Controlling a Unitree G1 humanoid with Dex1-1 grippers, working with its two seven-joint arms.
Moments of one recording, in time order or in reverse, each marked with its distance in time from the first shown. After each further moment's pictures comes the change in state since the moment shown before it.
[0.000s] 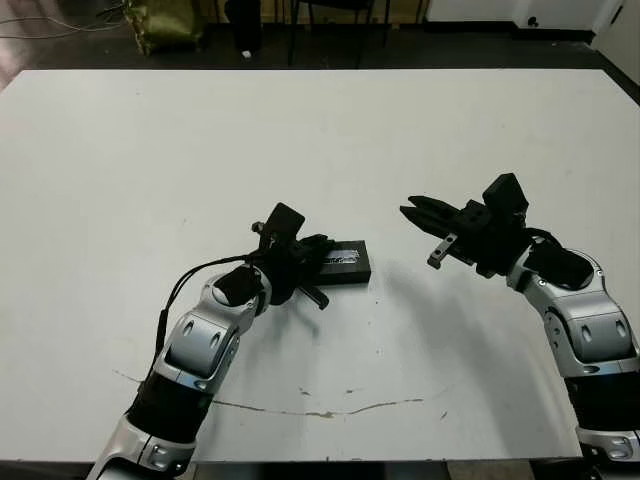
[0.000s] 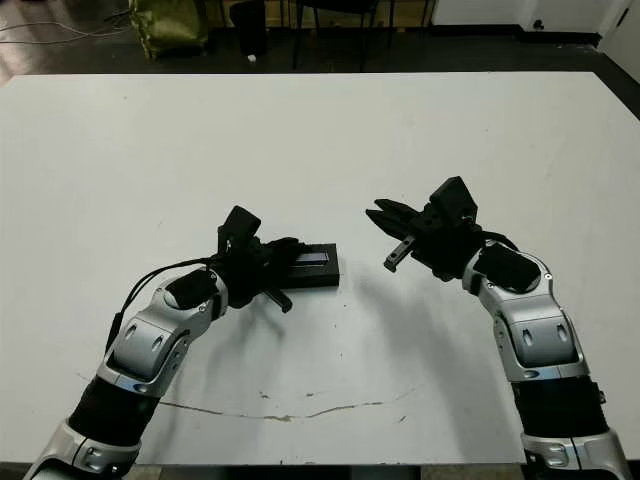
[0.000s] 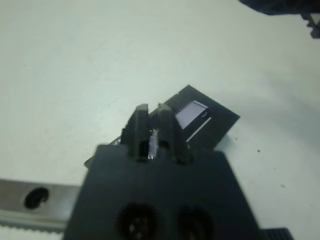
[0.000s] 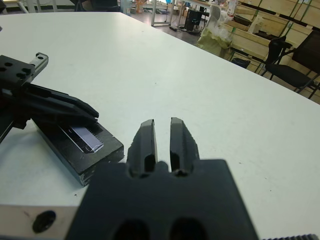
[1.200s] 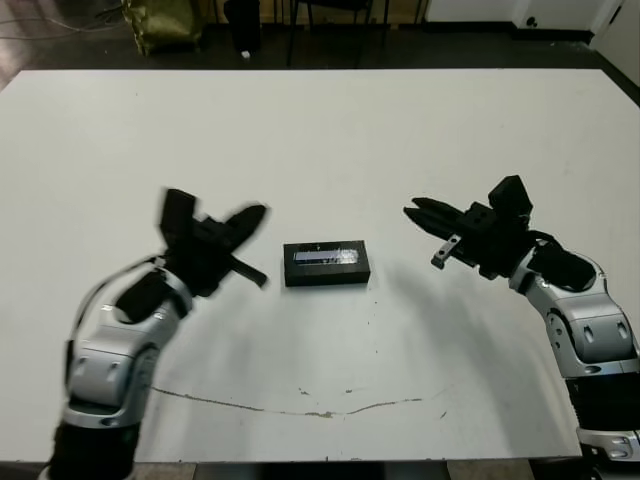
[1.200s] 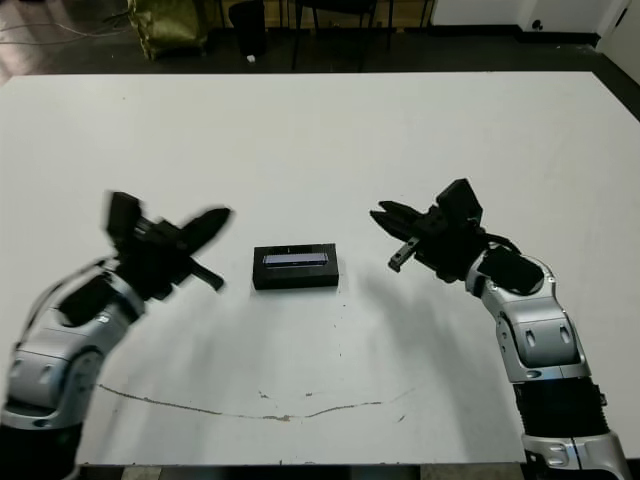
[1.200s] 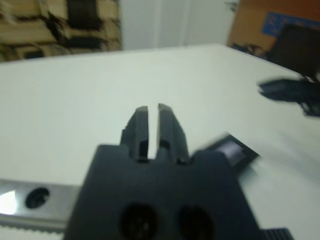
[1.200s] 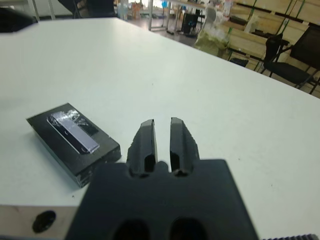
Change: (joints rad) left arm 0.168 0.160 0.354 -0.352 -0.222 -0.079 0.021; right arm 0.005 0.017 -0.028 0.046 0.035 -0.044 0.007
